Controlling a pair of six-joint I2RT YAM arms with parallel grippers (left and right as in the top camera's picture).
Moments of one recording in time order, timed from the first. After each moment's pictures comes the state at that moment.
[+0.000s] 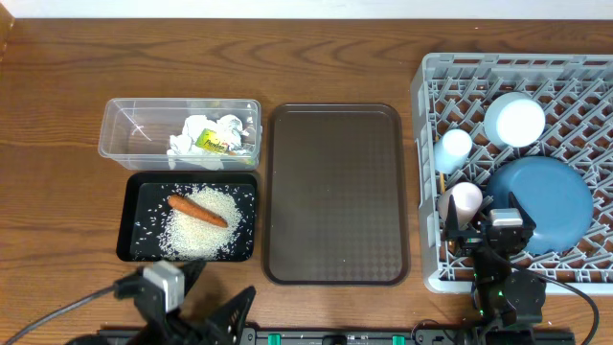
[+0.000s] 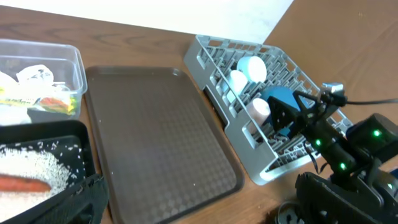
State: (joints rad) left arm -0.21 0.19 0.98 -1.16 0.45 -0.31; right arm 0.05 0.01 0.01 -0.07 0.03 -0.09
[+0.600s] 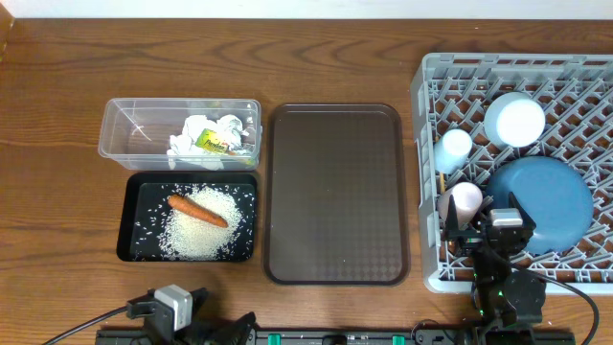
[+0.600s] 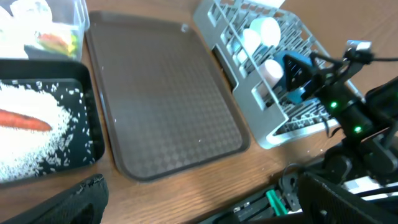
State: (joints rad) left arm -0.21 0.06 0.89 -1.34 0.45 -0.31; right arm 0.05 0.01 0.01 -0.07 0.03 -0.09
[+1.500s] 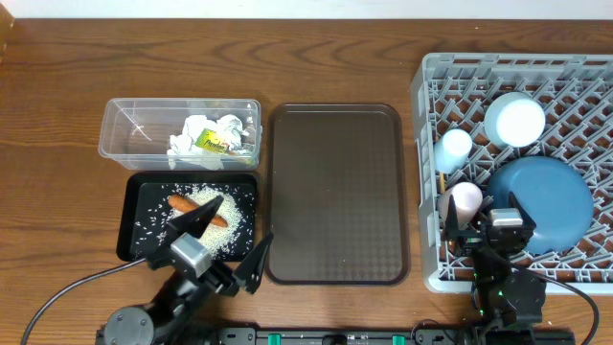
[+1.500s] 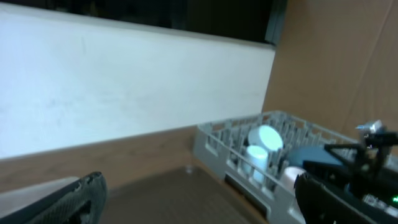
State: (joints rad) left arm -0.21 0.01 0.35 -0.19 0.45 -0.19; right arm 0.05 0.01 0.01 -0.07 0.03 -0.09
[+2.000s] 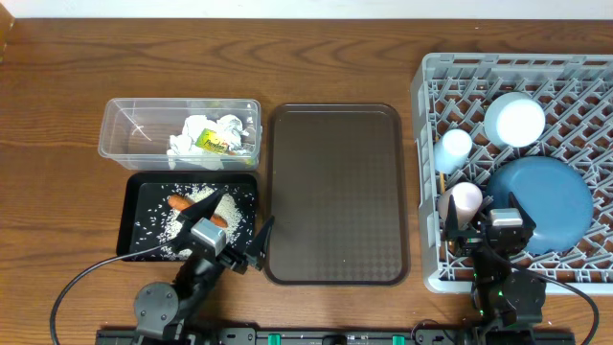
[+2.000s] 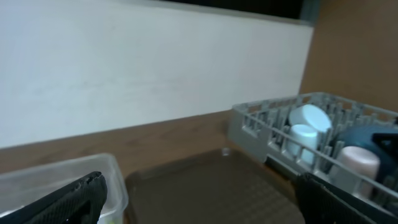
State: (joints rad) left arm -0.21 0.01 0.11 -0.02 0.34 -0.11; right arm 0.05 0.01 0.01 -0.07 0.03 -0.09
